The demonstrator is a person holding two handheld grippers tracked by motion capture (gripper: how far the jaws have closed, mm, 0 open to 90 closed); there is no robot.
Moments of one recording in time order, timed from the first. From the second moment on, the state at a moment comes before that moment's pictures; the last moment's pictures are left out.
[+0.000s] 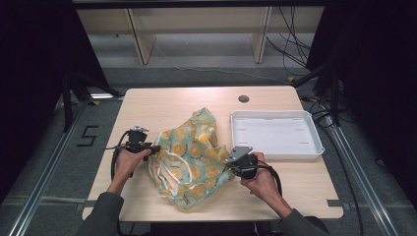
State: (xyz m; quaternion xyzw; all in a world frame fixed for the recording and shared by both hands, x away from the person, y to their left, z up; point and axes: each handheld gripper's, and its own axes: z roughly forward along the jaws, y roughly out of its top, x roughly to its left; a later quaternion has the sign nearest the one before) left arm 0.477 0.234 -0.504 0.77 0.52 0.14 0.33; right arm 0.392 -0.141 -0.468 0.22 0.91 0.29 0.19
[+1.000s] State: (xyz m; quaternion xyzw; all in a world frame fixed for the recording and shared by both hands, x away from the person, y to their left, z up) left arm 0.316 0.229 -0.511 0.82 0.40 0.10 0.39; right arm 0.446 -0.127 -0.429 0.23 0.89 0.29 0.28
